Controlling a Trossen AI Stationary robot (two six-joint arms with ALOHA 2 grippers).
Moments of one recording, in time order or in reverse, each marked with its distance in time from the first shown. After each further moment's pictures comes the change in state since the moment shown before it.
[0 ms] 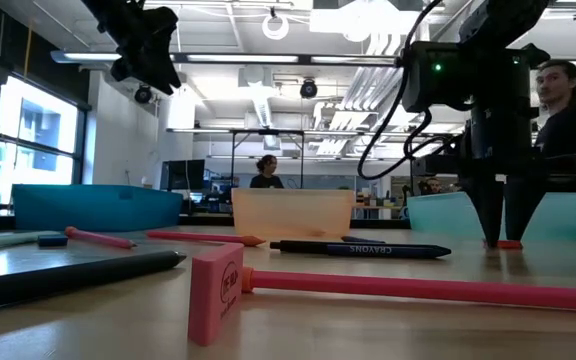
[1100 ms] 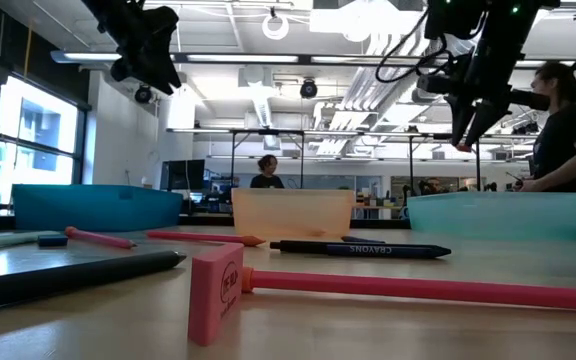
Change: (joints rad) left arm 0.000 0.000 0.000 0.001 0.003 -0.026; right arm -0.361 -0.458 0.126 -0.250 0.411 -0.506
